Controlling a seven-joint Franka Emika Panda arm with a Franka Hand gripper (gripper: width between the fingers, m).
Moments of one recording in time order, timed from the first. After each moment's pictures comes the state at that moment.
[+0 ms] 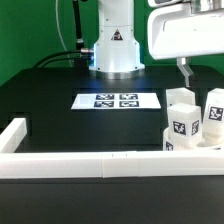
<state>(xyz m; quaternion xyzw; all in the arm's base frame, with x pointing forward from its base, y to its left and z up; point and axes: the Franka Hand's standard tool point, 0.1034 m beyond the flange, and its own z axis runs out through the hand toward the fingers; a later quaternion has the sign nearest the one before) 0.625 0.118 0.110 -0.94 0.32 -0.06 0.07</state>
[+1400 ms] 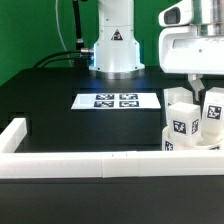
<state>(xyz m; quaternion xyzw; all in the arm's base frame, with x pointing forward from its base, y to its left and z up) 0.608 0.125 0.083 -0.92 0.40 -0.02 0.06</state>
